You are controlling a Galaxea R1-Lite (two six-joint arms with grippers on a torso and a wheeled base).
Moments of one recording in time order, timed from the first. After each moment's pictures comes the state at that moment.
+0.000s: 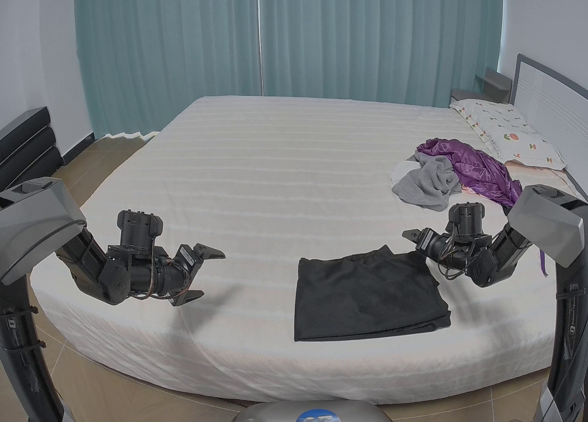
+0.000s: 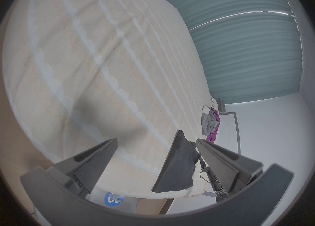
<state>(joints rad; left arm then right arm) -0.16 2.14 -0.81 -0.63 -0.40 -1.06 0.14 2.40 -1.06 -0.81 0.04 0.62</state>
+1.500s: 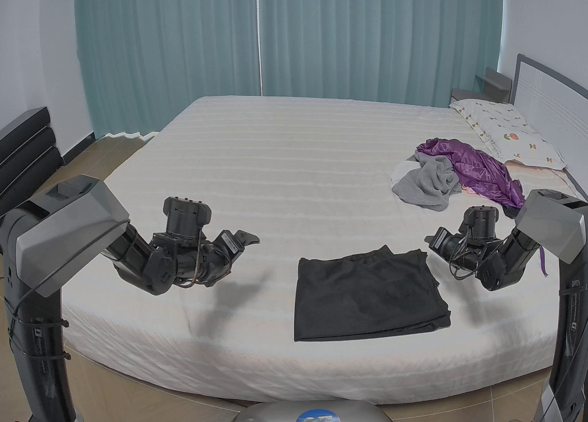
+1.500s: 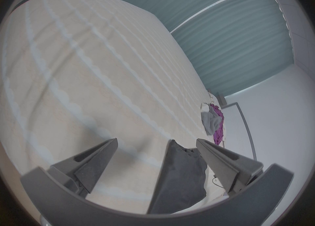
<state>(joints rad) -0.30 2.26 -1.07 -0.59 -0.18 -0.96 0.07 2.41 -1.00 -0.93 0.10 0.65</state>
